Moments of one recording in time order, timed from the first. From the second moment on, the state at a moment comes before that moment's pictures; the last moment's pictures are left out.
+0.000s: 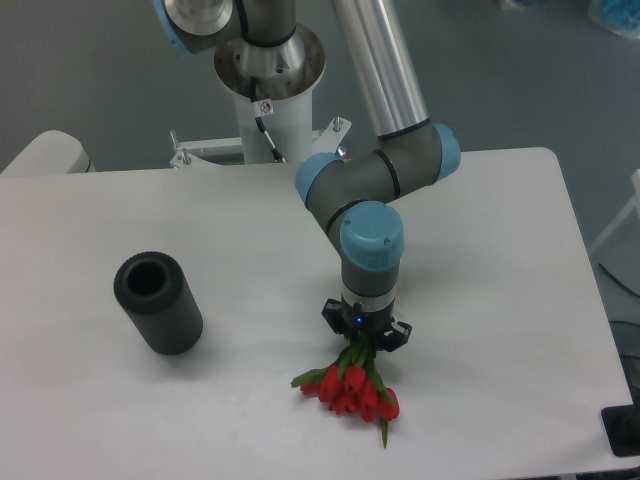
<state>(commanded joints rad) 2.47 -2.10 -1.70 -0.73 1.53 0.87</state>
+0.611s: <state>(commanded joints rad) 2.46 -1.94 -1.61 -0.77 1.32 0.84</state>
